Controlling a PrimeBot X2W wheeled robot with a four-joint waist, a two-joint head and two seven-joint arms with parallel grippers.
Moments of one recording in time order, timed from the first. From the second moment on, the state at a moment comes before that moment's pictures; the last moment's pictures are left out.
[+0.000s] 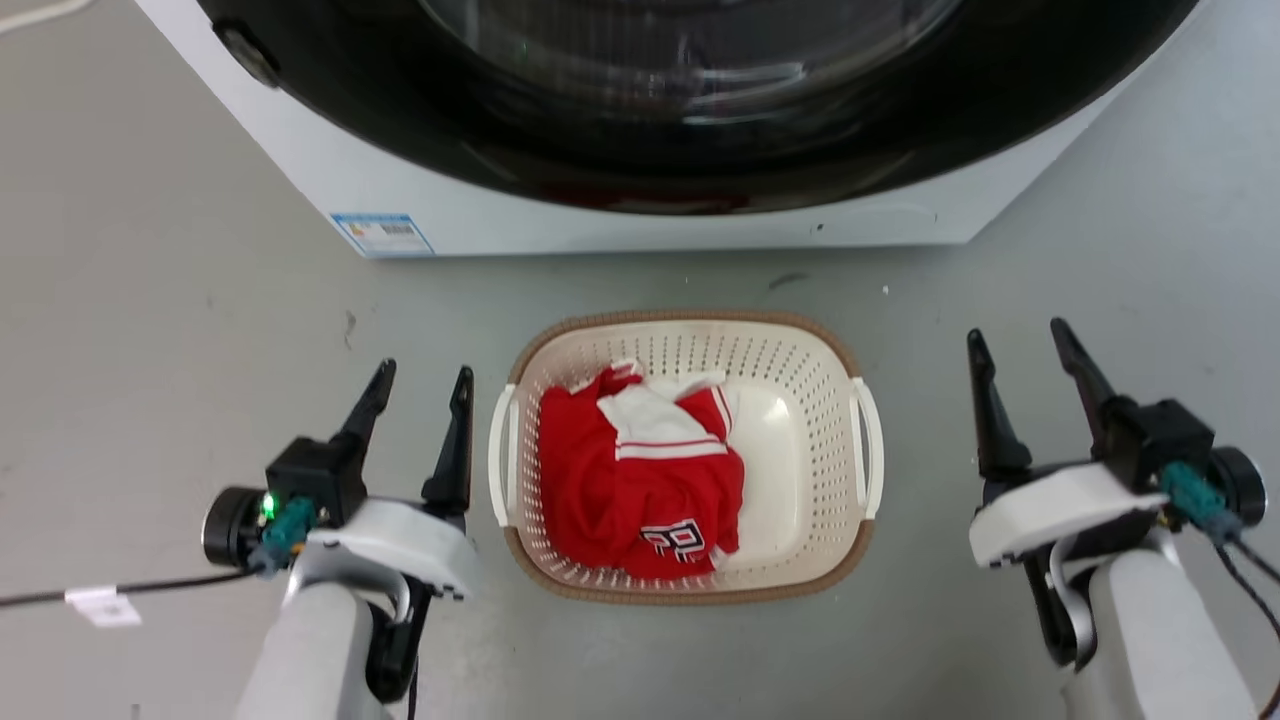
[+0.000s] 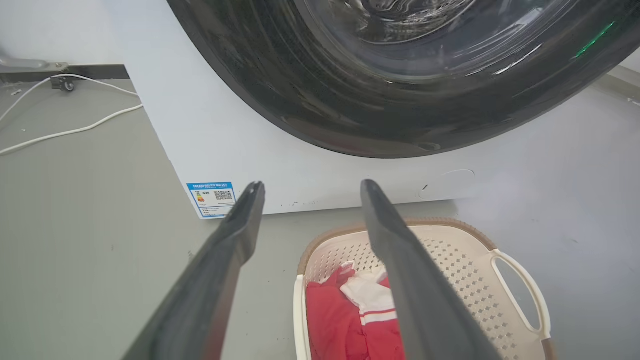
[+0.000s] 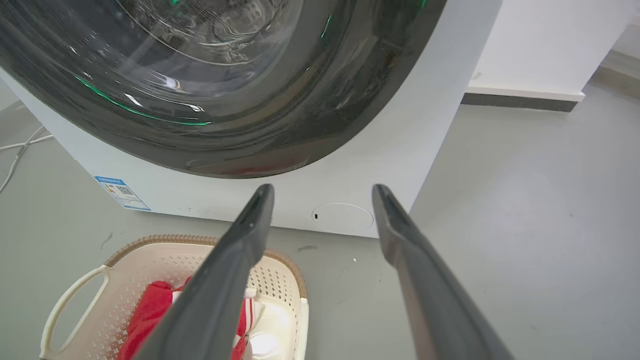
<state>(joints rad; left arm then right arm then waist) -0.27 0.11 -0.11 0.33 -0.18 -0.13 -0.26 -0.28 -0.05 -0.01 0.32 0.00 0.13 -0.26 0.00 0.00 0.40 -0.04</state>
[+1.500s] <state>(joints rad) -0.99 0.28 -0.90 1.02 -0.81 -0.13 -0.02 -1.00 -0.05 0.04 1.26 0.11 0.13 0.04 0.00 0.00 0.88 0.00</state>
